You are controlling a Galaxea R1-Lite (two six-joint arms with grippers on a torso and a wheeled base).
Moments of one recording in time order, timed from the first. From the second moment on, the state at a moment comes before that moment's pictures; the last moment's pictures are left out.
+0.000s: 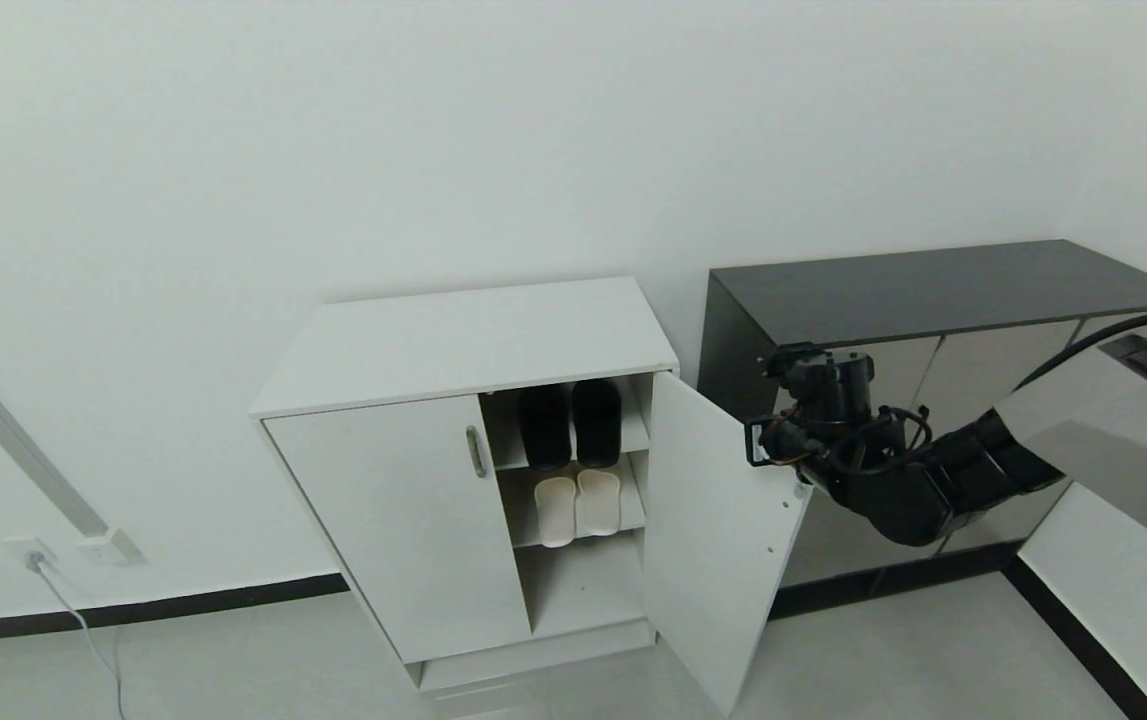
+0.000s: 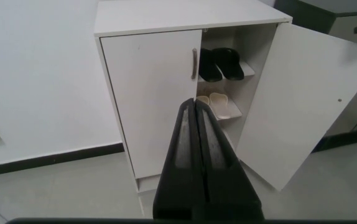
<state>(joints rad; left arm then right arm) 0.00 0.00 0.00 0.00 -0.01 0.00 0.45 2.21 -1.22 -0.66 -0.35 0.06</state>
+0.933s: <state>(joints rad) 0.00 0.00 0.00 0.00 -0.01 0.00 0.48 2.22 -1.16 -0.67 -0.35 0.06</state>
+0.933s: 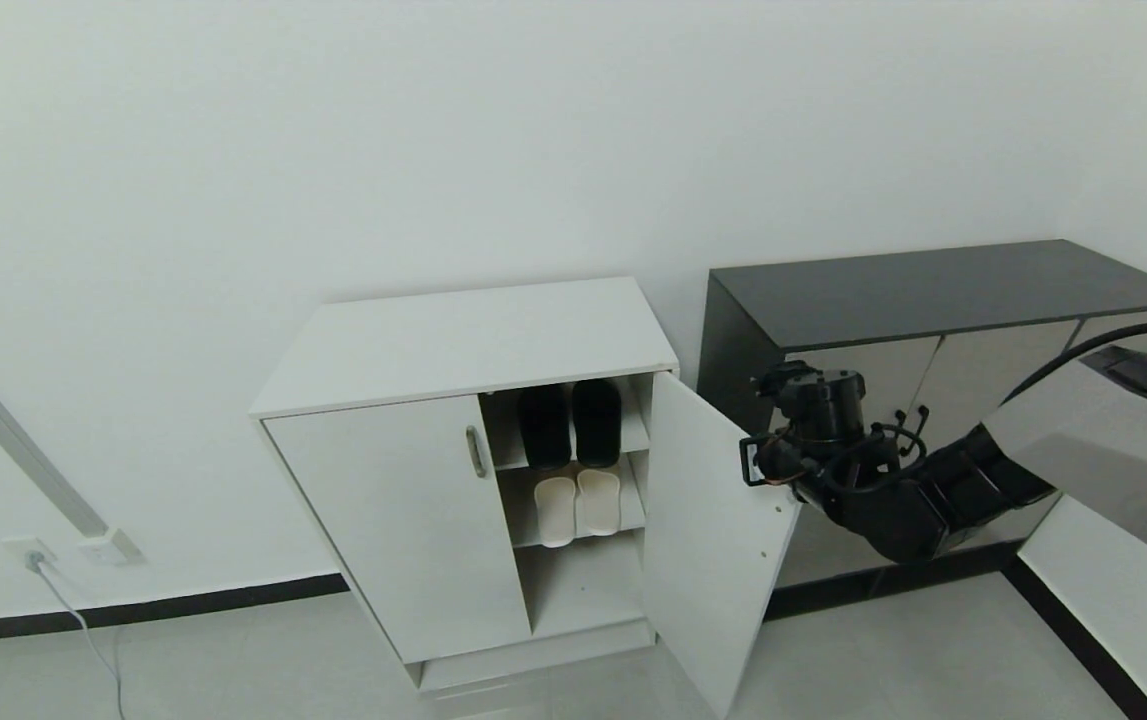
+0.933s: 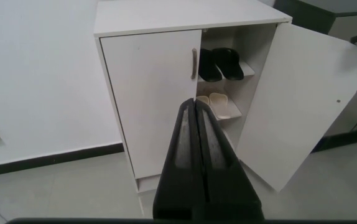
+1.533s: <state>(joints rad) 0.00 0.00 0.00 0.00 -0.01 0.00 0.68 2.05 -0.96 -0.74 -0.33 0.07</state>
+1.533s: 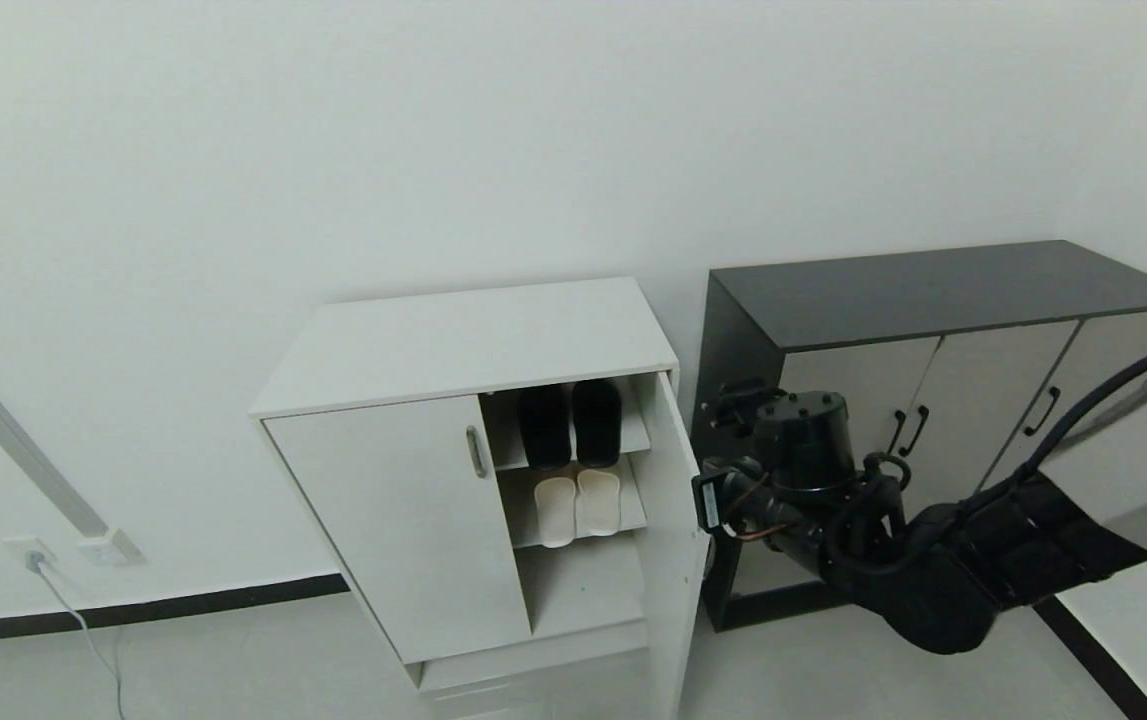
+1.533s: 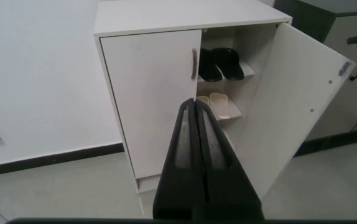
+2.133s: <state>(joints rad) 0.00 0.00 0.00 0.00 -0.01 0.00 0.69 1.96 -0.84 -0.79 -0.25 0.06</state>
